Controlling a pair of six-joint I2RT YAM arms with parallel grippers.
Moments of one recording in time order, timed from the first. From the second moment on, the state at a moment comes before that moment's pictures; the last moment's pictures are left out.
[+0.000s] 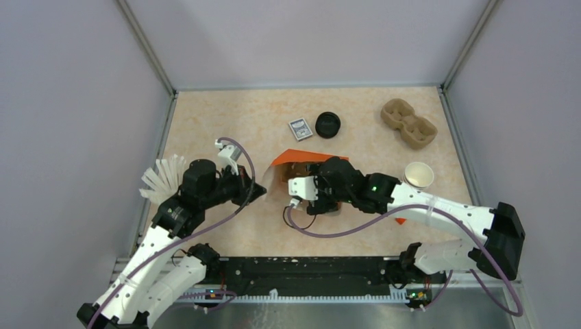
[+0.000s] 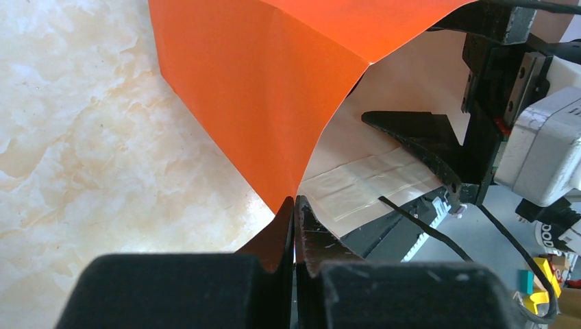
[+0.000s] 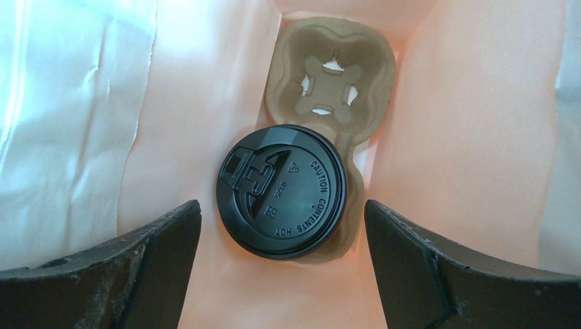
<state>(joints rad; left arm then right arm) -0.47 0.68 0.77 -0.55 0.38 -0.46 1.04 1.24 0.99 -0.49 0.10 -0.78</state>
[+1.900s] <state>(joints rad) -0.47 0.68 0.77 -0.55 0.37 -0.46 1.05 1.37 0.92 -0.29 0.36 -0.83</state>
